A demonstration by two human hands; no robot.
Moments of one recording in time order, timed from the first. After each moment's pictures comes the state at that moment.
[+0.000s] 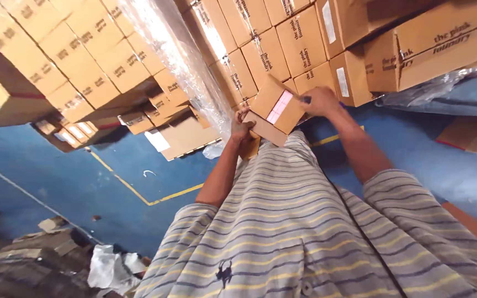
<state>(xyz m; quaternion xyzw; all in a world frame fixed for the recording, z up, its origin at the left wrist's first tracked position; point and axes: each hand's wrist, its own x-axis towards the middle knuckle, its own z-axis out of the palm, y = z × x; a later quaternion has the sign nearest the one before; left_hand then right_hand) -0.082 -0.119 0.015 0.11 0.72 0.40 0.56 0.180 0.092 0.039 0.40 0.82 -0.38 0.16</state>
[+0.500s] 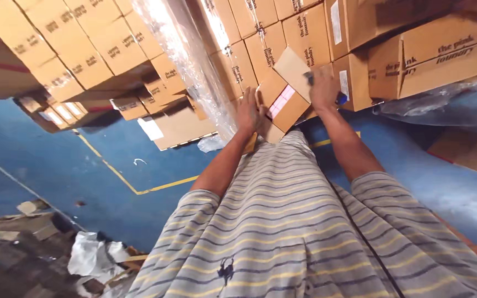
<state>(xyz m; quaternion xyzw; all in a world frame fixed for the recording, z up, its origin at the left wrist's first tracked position) -0.051 -0.073 0.030 0.46 0.83 0.08 0.32 0.151 0.097 0.034 0.56 0.79 -0.25 0.10</state>
